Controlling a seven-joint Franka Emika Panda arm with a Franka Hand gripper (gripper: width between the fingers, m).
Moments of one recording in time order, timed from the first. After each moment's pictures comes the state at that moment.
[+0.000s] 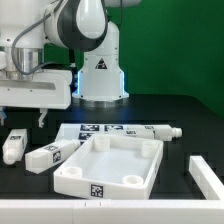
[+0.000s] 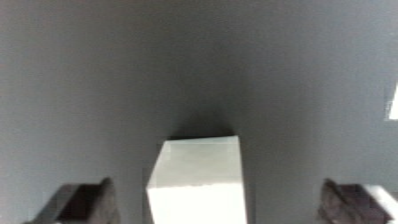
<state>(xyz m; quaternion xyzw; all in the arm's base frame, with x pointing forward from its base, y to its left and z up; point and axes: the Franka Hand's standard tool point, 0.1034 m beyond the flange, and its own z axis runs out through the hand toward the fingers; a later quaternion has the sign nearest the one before) 0.369 -0.187 0.032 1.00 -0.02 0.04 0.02</state>
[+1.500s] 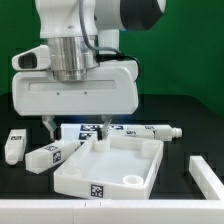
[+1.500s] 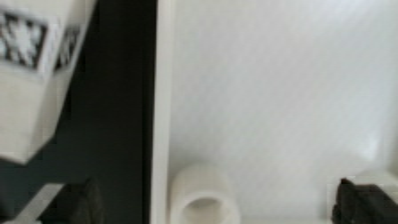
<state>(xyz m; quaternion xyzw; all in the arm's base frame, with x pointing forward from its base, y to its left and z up) 0.534 -0.065 0.063 0.99 -0.12 0.03 -0.03</state>
